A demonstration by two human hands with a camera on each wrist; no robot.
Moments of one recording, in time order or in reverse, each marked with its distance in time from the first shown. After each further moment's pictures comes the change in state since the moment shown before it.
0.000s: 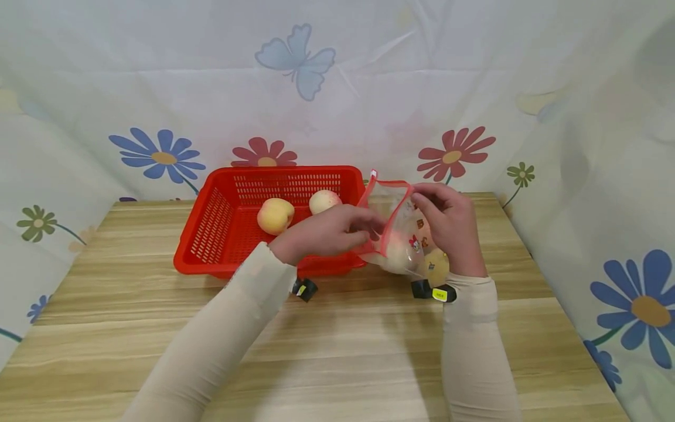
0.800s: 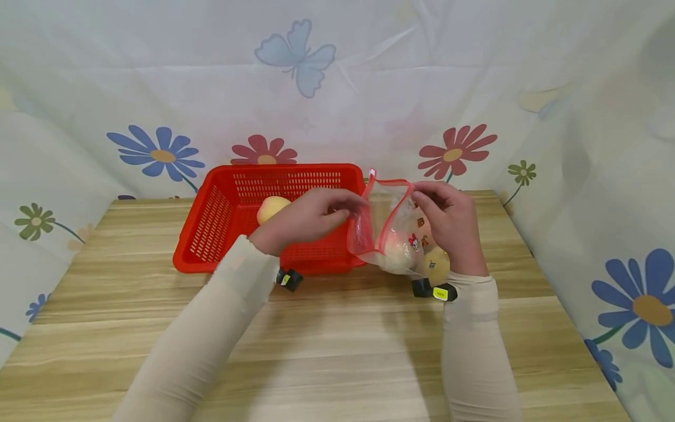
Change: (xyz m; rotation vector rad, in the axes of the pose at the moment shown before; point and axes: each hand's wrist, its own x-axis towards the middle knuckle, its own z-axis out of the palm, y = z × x) left_hand -0.012 -0.012 -0.021 0.100 0.184 -0.091; right_hand 0.001 0.000 0.000 -0.017 -0.003 0.007
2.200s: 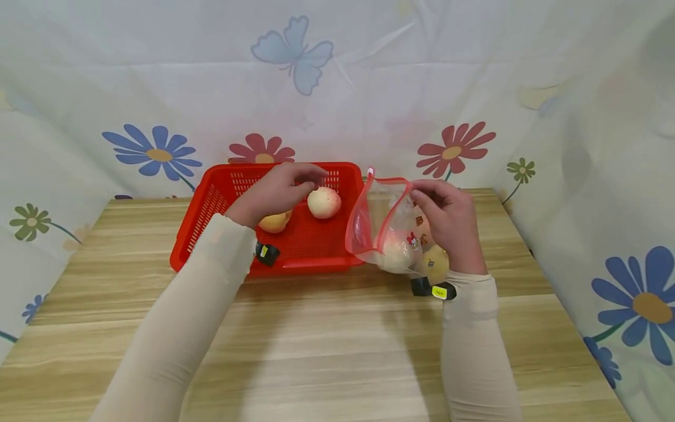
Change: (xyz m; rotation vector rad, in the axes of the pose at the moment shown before) left_hand 0.009 -0.047 -0.045 0.053 0.078 -0.221; right_hand 0.001 0.000 0.000 0.004 -0.001 0.005
